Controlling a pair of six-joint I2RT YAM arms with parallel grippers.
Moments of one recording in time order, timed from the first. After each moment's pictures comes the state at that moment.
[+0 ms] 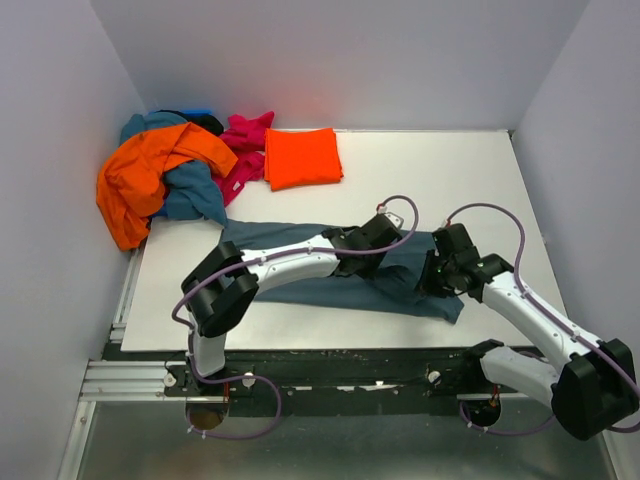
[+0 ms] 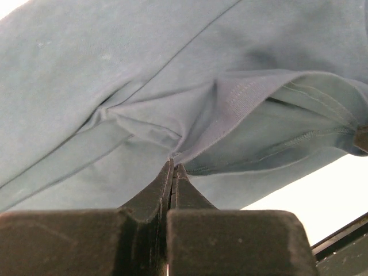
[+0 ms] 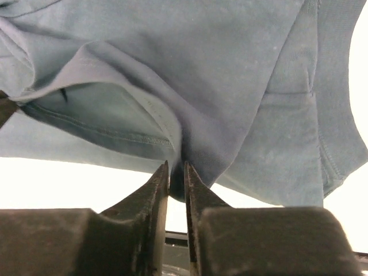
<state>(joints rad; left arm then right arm) -1.03 1.89 1.40 -0.46 -0.17 -0.37 0.40 1.06 0.65 -0.66 0.00 0.61</state>
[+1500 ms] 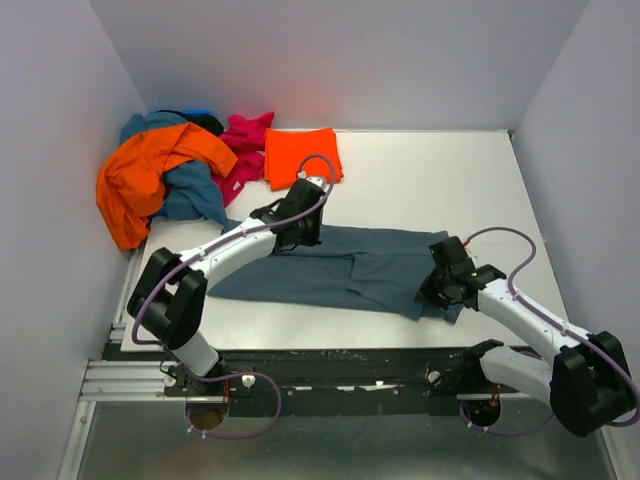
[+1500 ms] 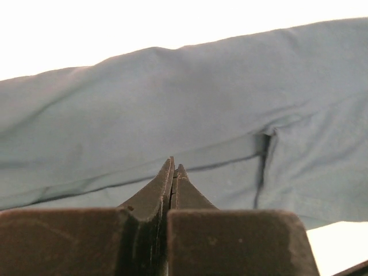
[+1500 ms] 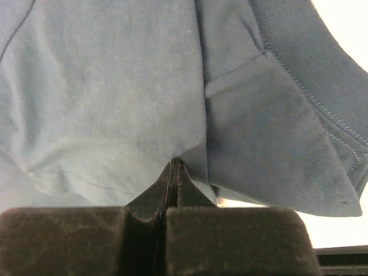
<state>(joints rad) -0.67 1.61 1.13 -0.37 -0.08 -0.43 0.40 1.07 0.52 -0.57 0.07 1.03</state>
